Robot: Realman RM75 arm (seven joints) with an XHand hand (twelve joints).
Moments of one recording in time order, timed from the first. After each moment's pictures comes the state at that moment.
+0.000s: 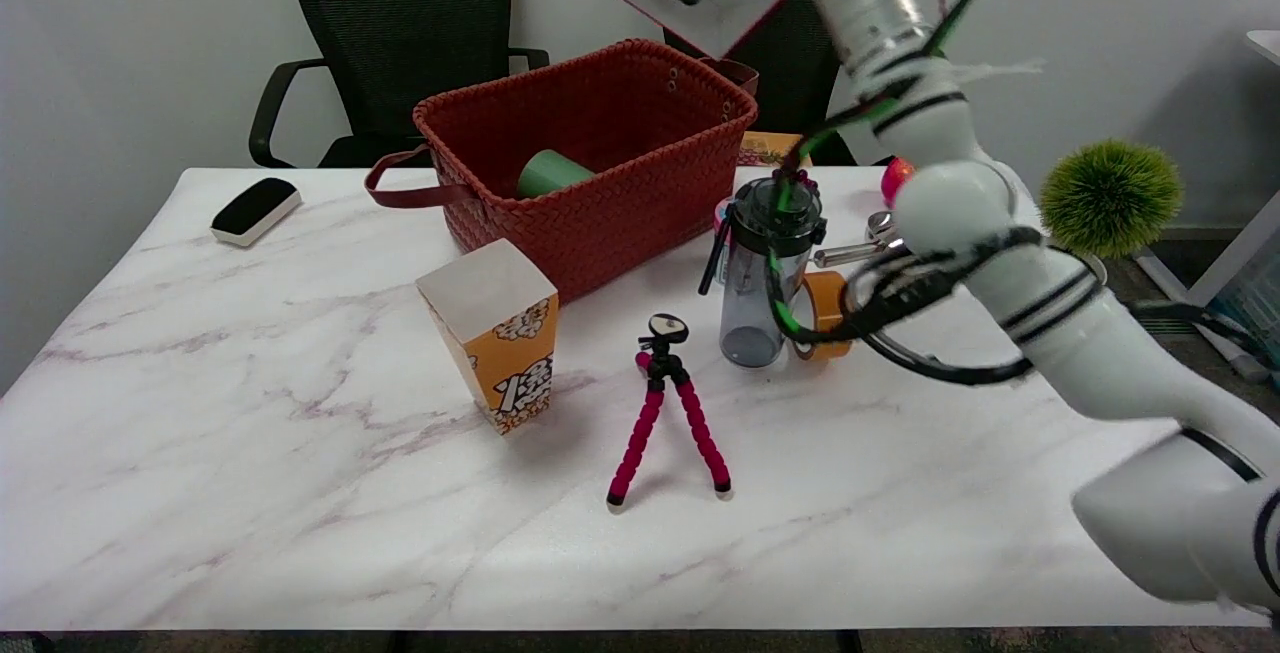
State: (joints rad) arm 0.64 -1.06 -1.91 1.48 1.04 0.29 0.22
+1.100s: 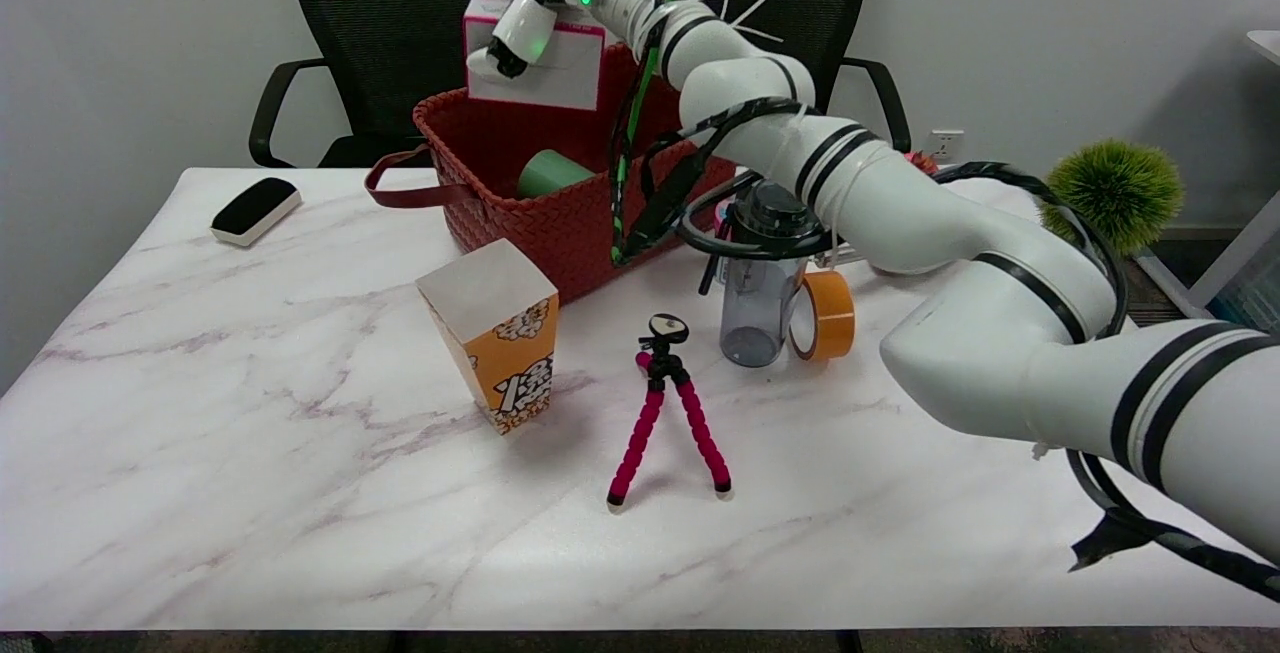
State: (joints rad) arm 1.17 -1.46 -2.14 0.65 0.75 0.01 0.16
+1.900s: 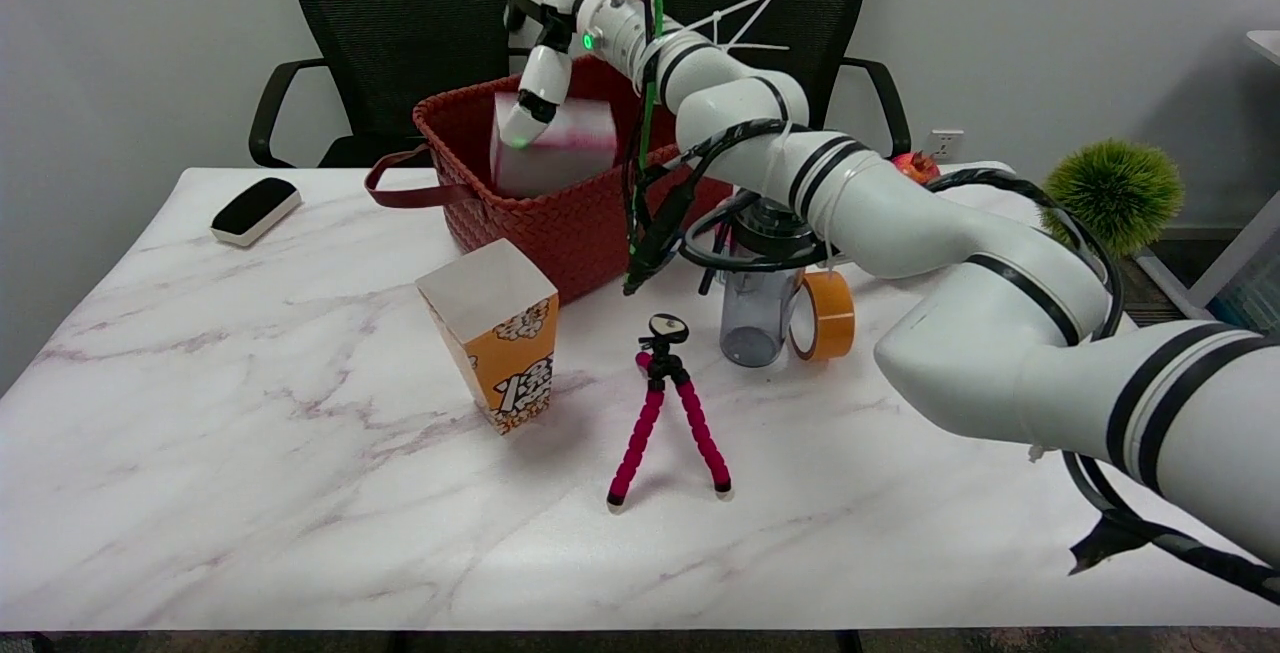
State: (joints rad) arm 1.18 -1.48 -2.16 0.56 0.61 -0.02 0.16
